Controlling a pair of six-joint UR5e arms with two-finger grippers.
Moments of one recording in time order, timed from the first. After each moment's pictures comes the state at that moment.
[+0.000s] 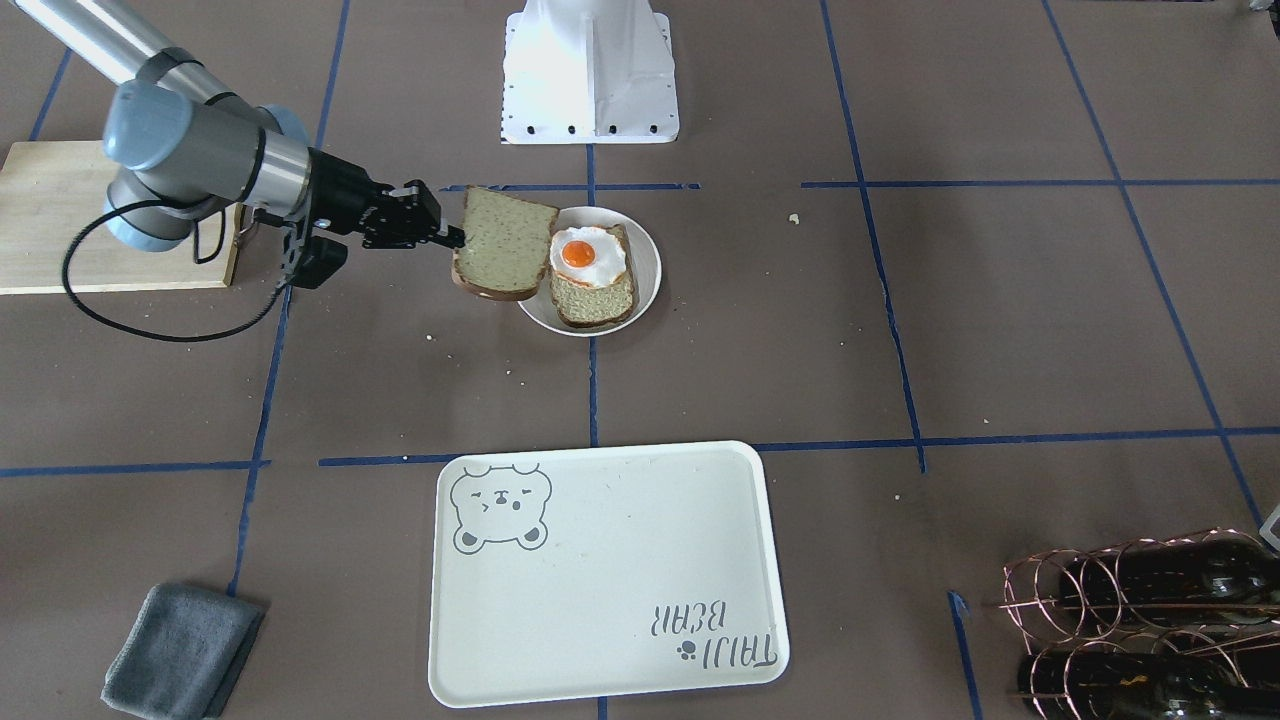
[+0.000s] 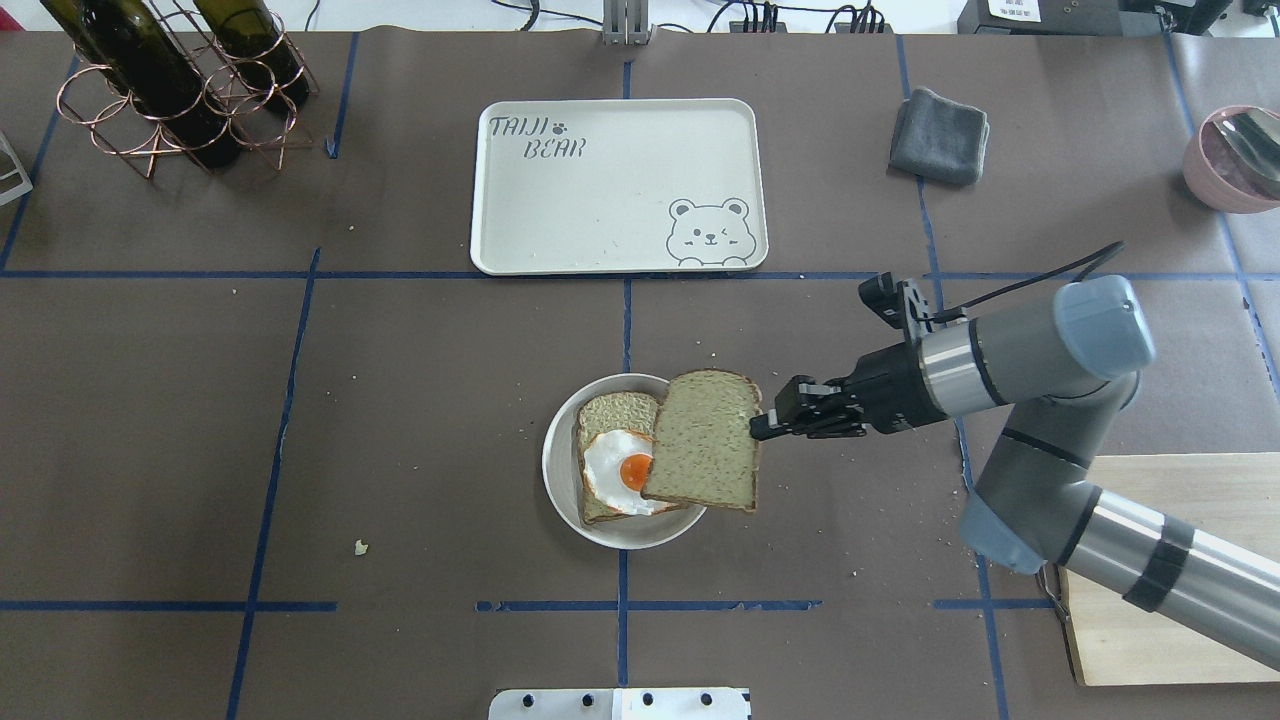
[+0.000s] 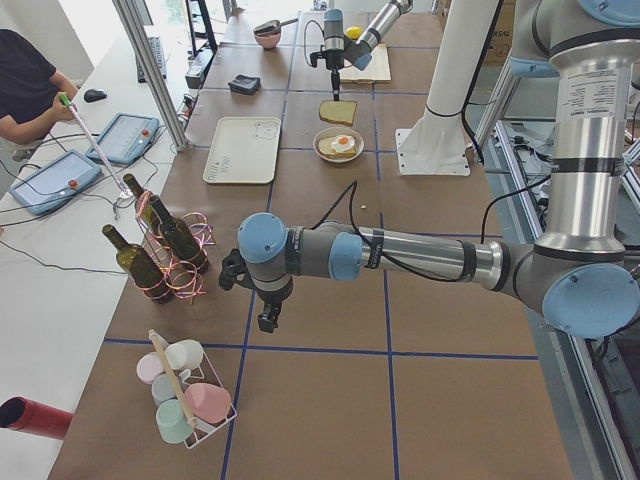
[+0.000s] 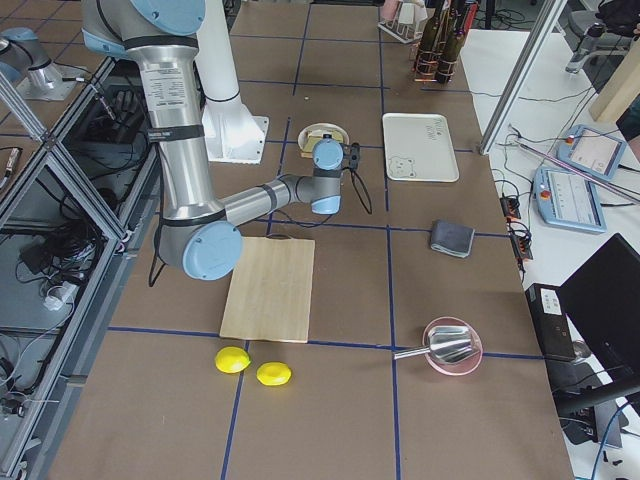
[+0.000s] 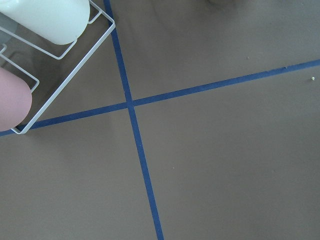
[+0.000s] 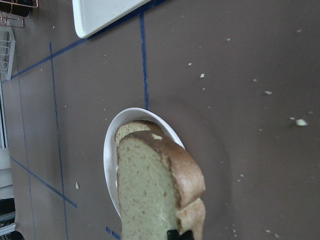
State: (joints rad) left arm -1.55 -1.55 -1.71 -1.53 -2.43 0.17; right arm 0.59 -1.24 1.52 -0.23 2.21 1.65
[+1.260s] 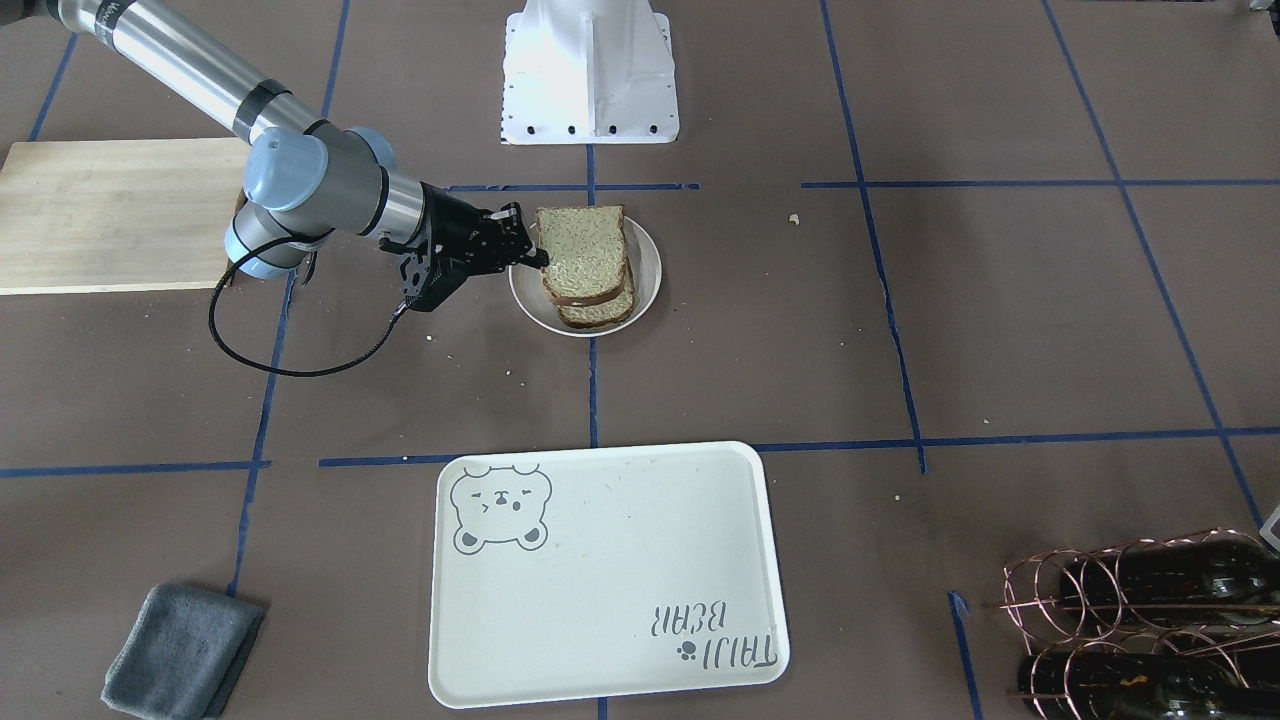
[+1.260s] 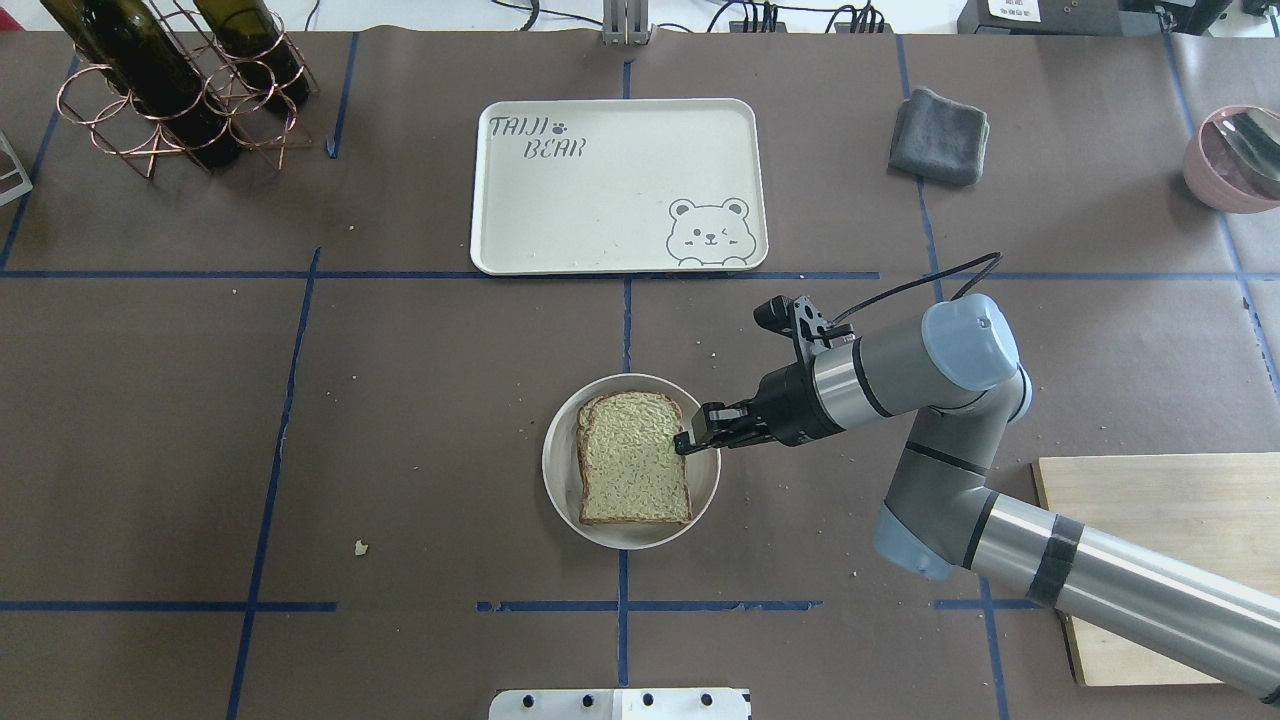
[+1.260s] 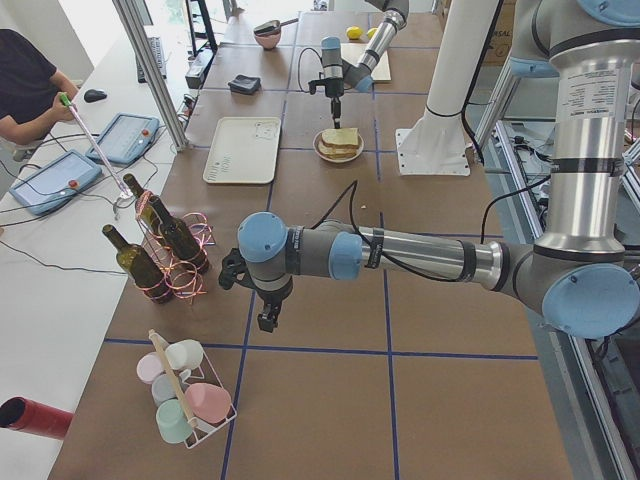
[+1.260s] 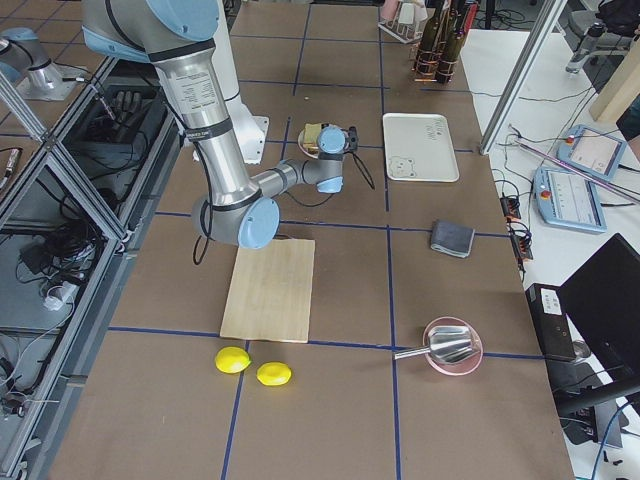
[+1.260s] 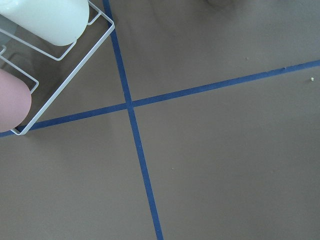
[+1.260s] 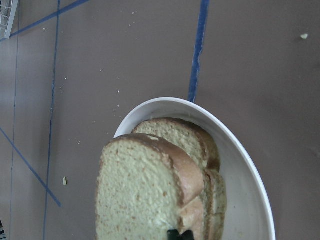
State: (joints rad) left arm -1.55 -1.55 -1.71 -1.52 -2.43 0.17; right arm 0.53 -1.11 1.39 -0.25 2.19 1.46
